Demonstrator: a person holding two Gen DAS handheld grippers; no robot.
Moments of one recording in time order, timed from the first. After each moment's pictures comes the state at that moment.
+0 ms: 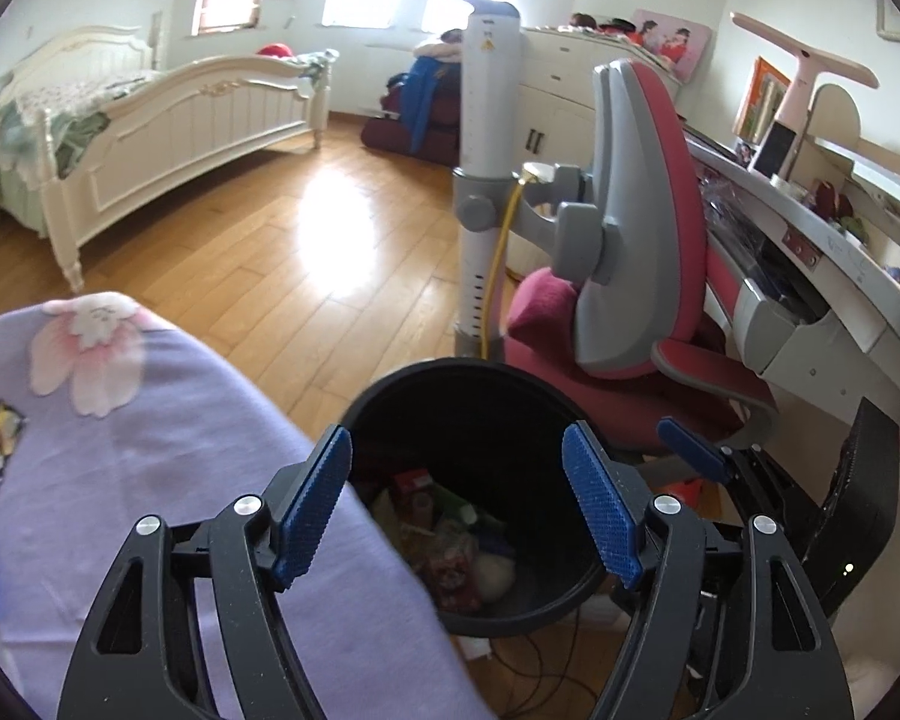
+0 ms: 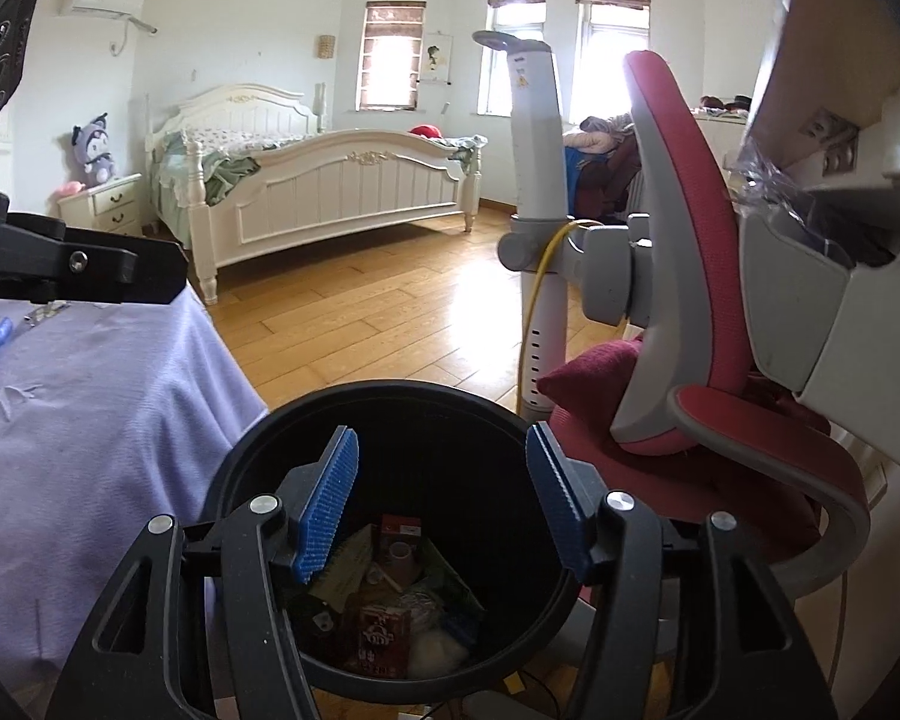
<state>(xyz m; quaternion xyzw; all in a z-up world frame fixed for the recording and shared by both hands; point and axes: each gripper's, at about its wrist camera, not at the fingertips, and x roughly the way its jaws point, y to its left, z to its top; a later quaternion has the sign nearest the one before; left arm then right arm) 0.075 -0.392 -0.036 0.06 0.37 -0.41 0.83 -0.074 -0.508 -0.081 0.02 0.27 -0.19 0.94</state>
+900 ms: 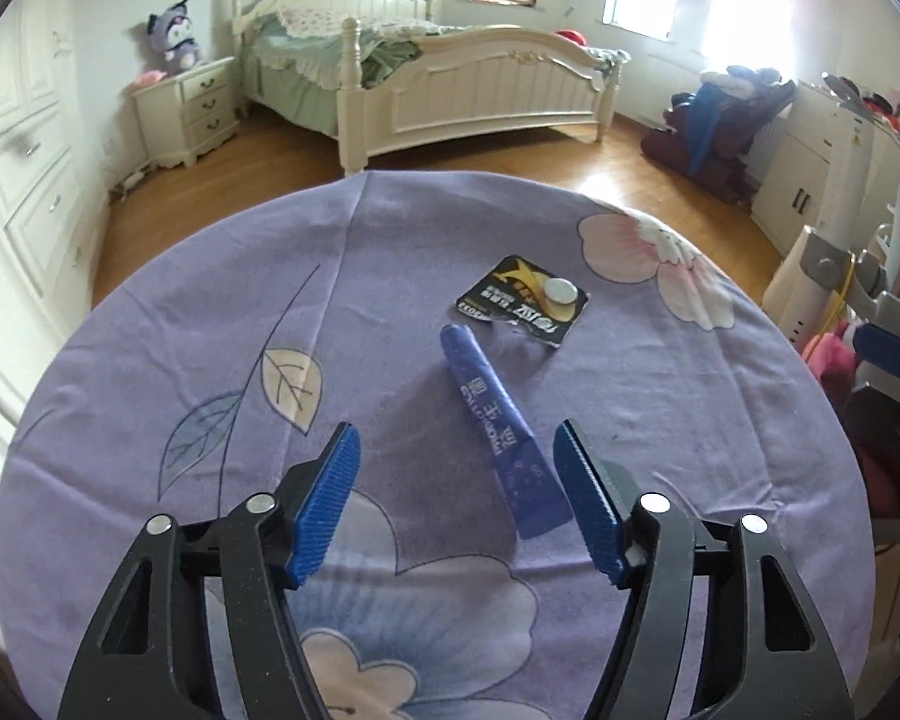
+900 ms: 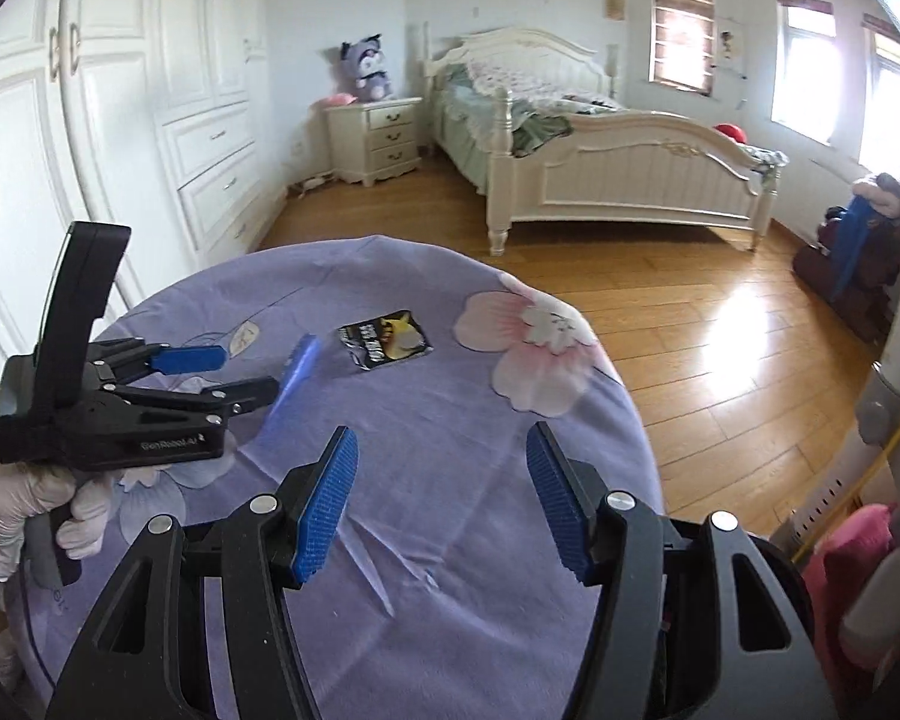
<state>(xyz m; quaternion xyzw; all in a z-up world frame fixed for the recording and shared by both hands) 0.167 -0.129 -0.064 0.02 0.43 -0.12 0.89 0.081 -0.328 -0.009 -0.04 0.35 0.16 0.92</state>
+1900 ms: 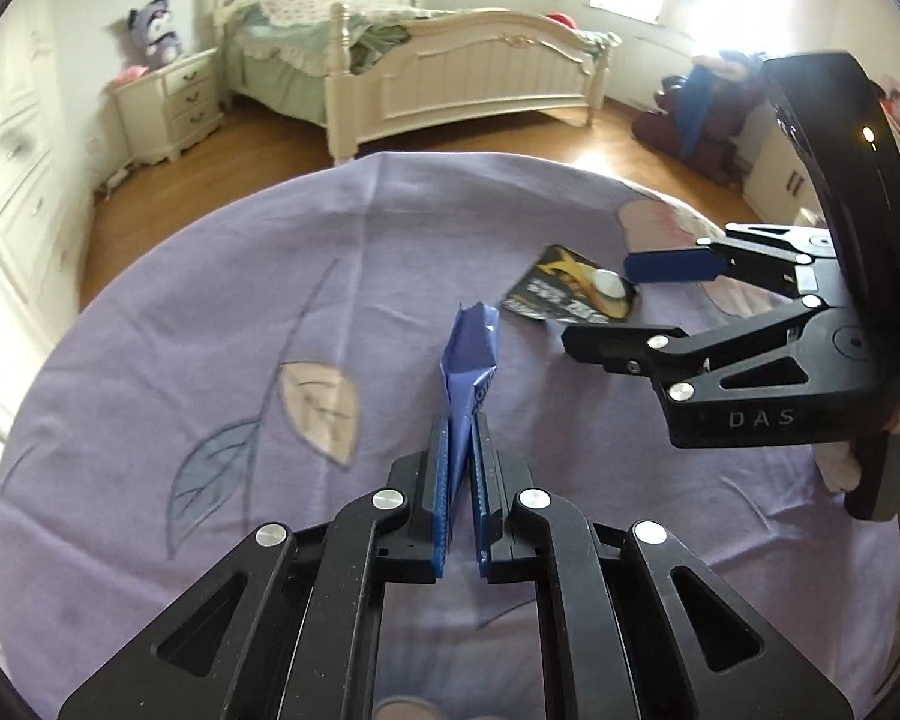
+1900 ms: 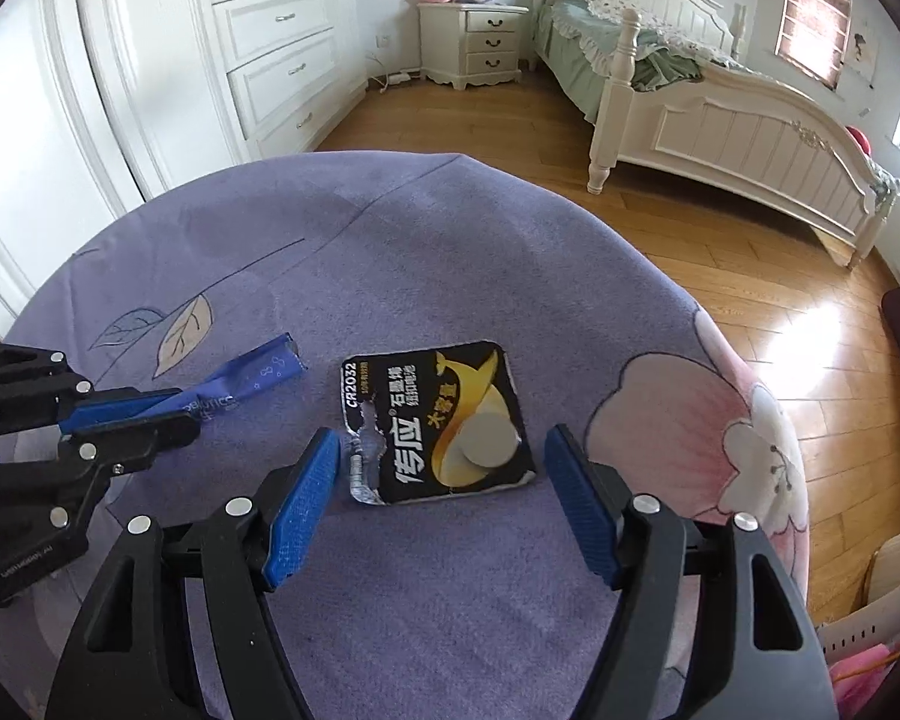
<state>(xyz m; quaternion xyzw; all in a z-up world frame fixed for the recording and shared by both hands) 0.185 -0.111 -0.077 0.02 0.44 -0.14 0.89 0.213 -0.246 -0.068 -0.11 0.44 0.25 0.86</state>
